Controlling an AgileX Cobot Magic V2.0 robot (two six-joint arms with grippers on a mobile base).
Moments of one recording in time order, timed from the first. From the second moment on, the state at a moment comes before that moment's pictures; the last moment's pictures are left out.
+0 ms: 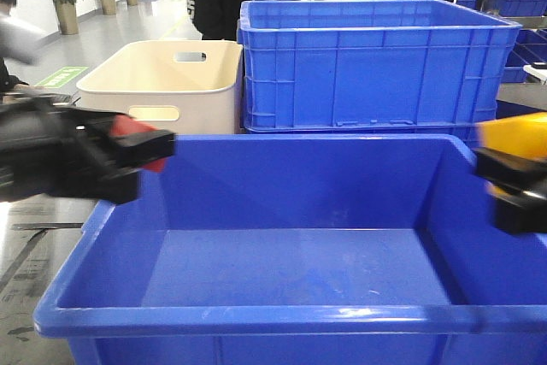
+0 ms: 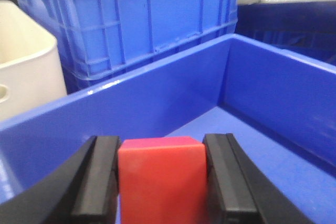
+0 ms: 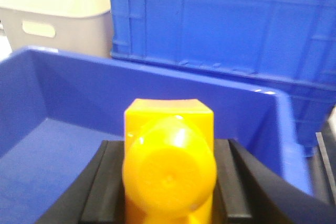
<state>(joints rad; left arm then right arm) -0.35 1.25 -1.24 -0.83 0.43 0.84 0.23 1.00 -1.06 0.14 0.40 -0.19</state>
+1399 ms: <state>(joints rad) -0.31 0.54 -0.72 -0.42 0.56 0.40 0.23 0.30 -0.74 -0.15 0.70 -0.02</state>
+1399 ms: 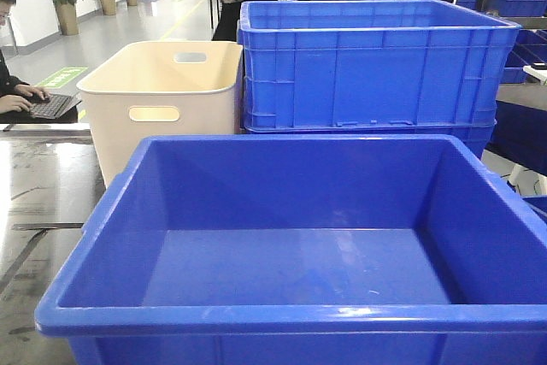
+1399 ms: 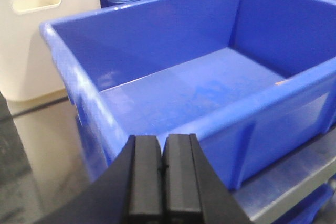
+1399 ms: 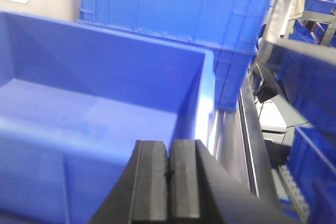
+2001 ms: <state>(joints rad) -0.31 0.31 -0.48 -0.48 0.43 0.39 0.23 0.16 -0.55 -0.15 0.66 0.01</state>
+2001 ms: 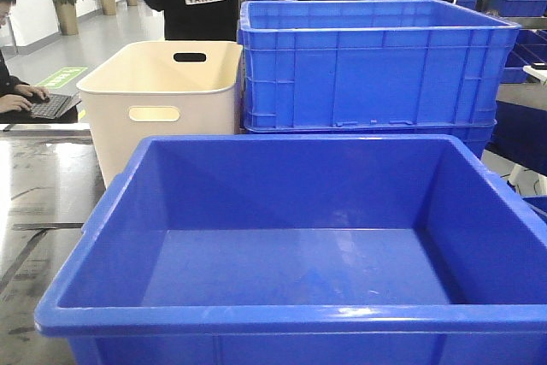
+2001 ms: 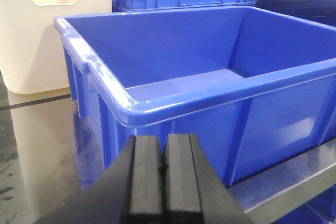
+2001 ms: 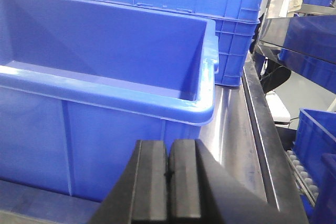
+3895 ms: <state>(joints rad) -0.15 -0.01 0.03 -0.17 0.04 0.29 0.23 0.16 -0.55 -0.16 0.66 0.01</state>
